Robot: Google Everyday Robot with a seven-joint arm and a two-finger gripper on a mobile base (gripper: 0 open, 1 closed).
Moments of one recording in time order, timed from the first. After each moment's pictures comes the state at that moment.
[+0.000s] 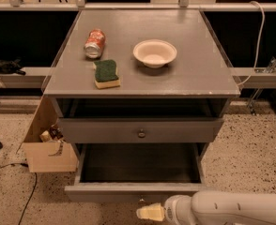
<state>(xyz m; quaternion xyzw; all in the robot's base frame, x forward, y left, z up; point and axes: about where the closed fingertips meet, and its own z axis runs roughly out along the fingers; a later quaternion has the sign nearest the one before) 0.384 -0.080 0.435 -0.14 0.94 0.22 0.22</state>
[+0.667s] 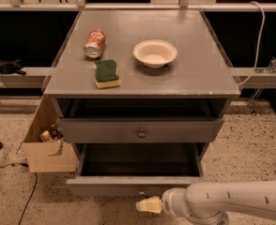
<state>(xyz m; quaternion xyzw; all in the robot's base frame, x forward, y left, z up) 0.411 -0.078 0.425 -0.14 0.95 0.19 0.22</state>
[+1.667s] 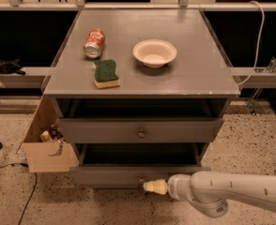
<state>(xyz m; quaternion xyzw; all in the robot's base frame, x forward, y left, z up) 0.476 -0.110 0.411 -0.09 0.94 0.18 0.26</state>
